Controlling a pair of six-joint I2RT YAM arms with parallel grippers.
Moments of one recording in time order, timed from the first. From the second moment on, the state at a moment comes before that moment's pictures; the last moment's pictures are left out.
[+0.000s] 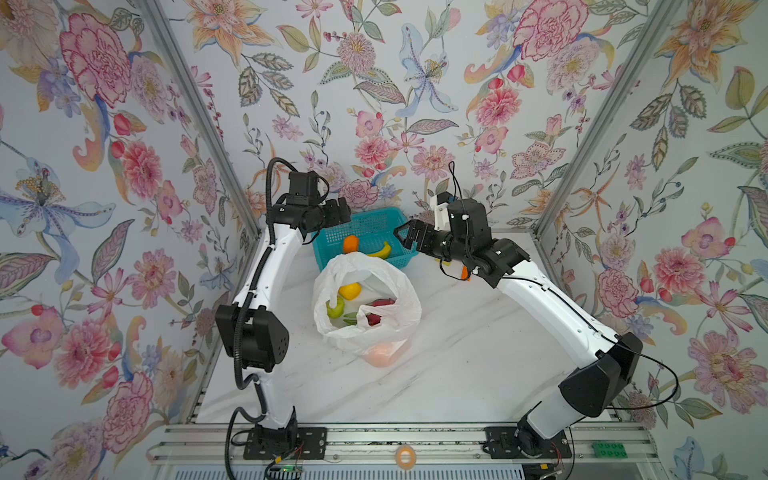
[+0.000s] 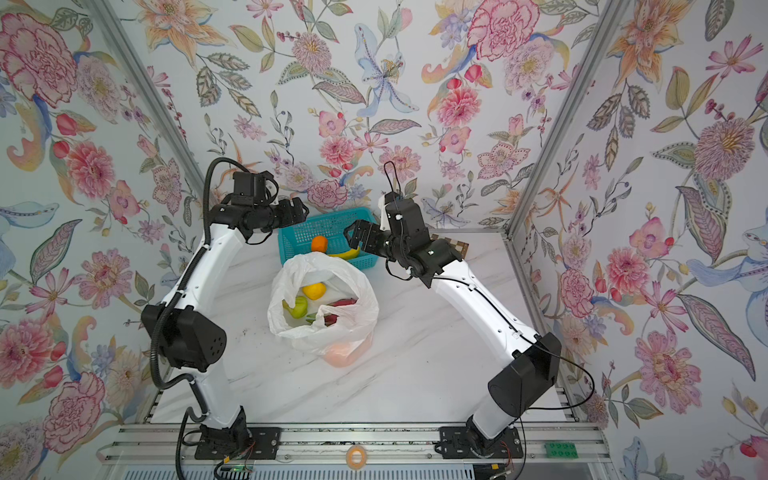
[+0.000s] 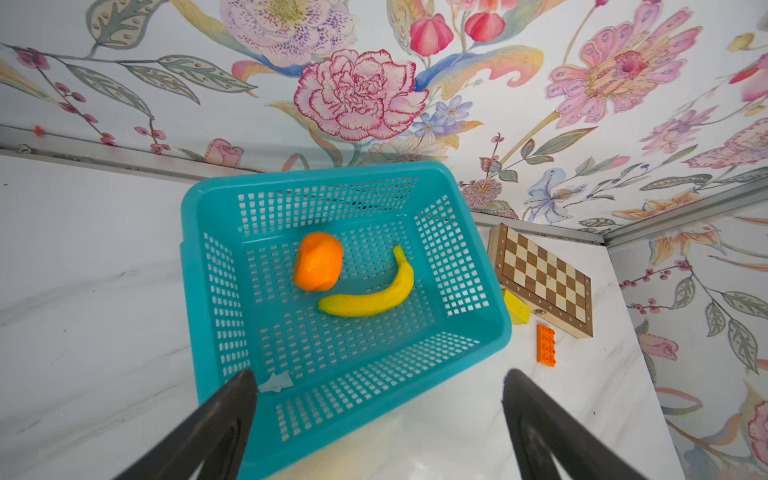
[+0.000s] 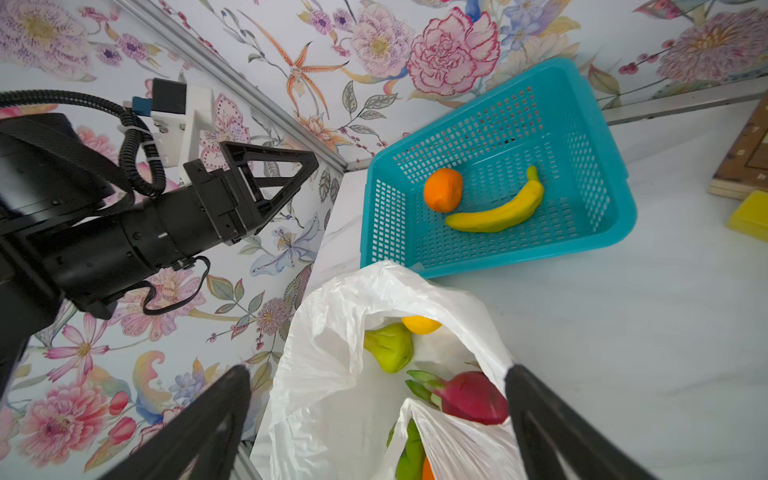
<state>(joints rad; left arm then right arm) -0.17 1.84 1.99 -0.80 0.16 -0.35 0.66 1.62 1.71 -0.51 -0.16 0.69</state>
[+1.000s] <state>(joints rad) -0.24 1.17 1.14 -0.98 0.19 -0.12 1.09 1.78 1.37 -0.65 -0.04 0.73</state>
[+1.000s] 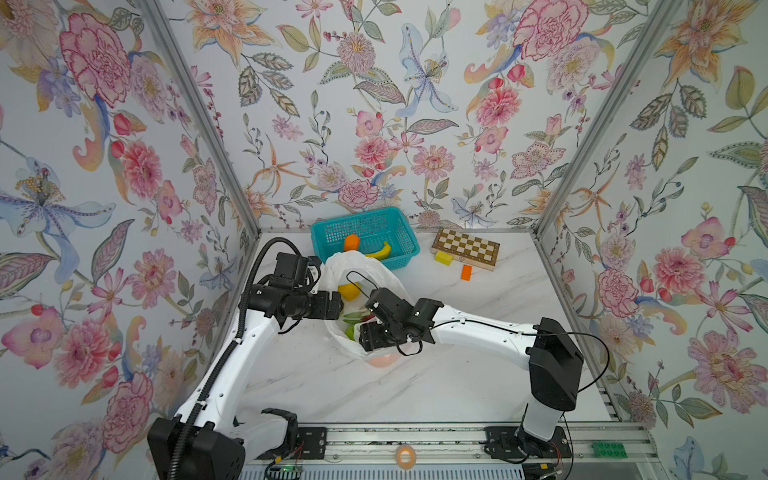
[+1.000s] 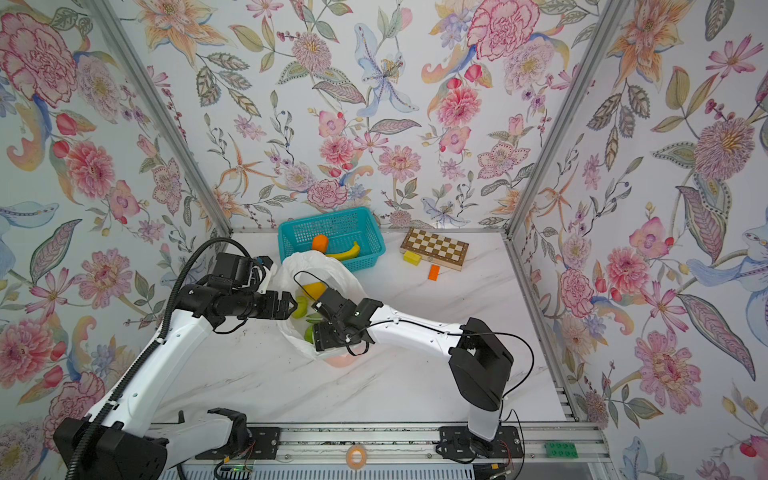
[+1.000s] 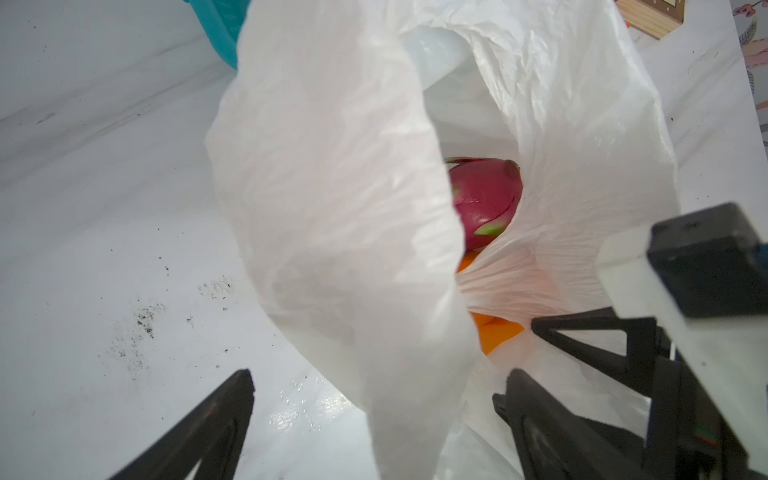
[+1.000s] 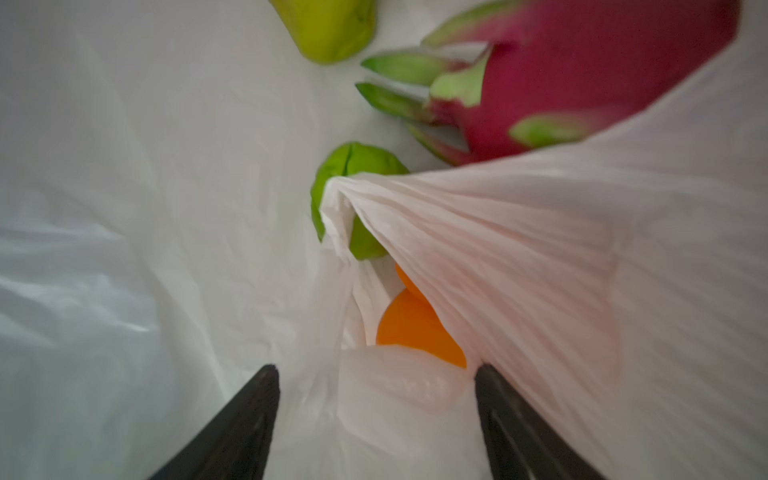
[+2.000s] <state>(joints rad) -0.31 1.15 1.03 -1.00 0.13 -0.25 1.06 1.82 1.72 -0.73 0.12 0.84</state>
